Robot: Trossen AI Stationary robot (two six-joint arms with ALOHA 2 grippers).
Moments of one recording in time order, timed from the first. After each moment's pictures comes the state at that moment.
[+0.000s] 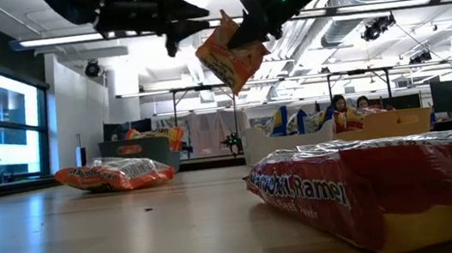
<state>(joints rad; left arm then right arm) 0.57 1.43 1.01 0.29 0.56 -0.27 -0.38 1.49 1.12 0.01 0.06 -0.18</state>
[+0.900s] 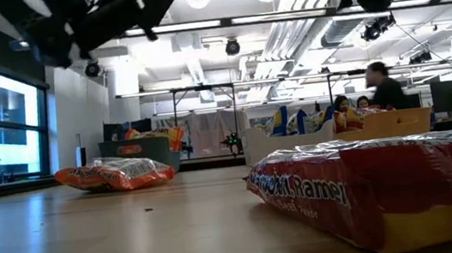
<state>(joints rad) 0.56 1.40 0.59 1.36 0.43 -0.37 -0.48 1.39 0.76 1.33 -0.34 -0.02</state>
